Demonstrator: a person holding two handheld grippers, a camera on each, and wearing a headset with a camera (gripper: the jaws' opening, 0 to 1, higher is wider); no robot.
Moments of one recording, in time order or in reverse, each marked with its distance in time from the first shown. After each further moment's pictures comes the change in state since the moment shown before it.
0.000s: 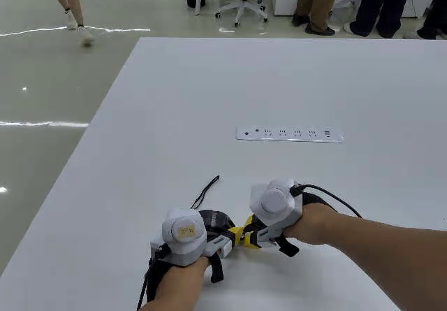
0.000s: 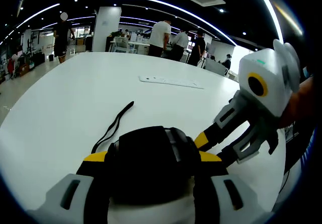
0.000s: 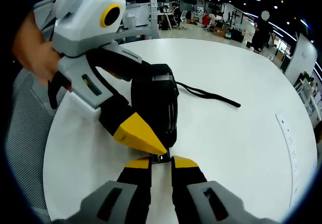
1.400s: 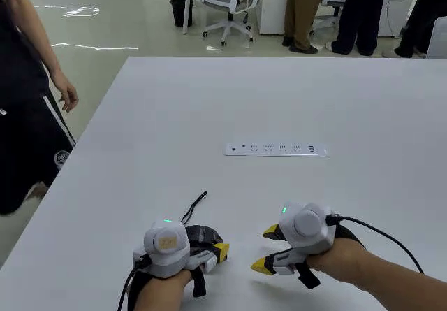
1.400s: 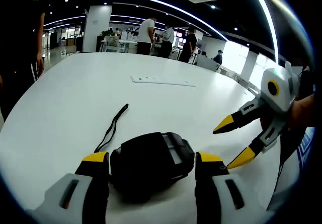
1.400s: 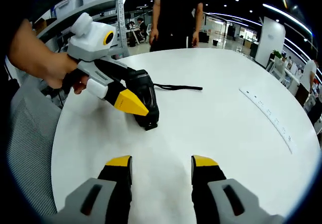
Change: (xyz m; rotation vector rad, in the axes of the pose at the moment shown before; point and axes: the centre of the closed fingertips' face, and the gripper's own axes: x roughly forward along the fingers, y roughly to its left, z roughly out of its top) left arm -0.013 -0.004 0.013 0.047 0.009 -0.097; right arm -0.073 0.006 -0.043 0.259 -0.140 -0.209
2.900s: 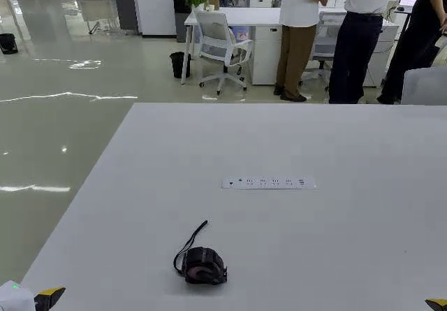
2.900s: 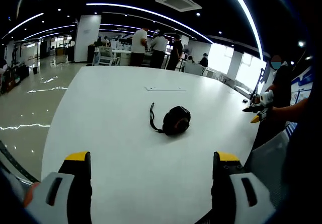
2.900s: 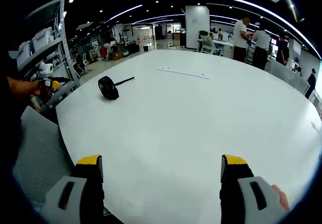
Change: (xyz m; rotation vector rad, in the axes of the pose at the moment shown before) left arm -0.212 0.094 -0.025 0.076 -0.032 -0.073; right arm -0.215 0.021 -0.144 0.430 -0.105 -0.395
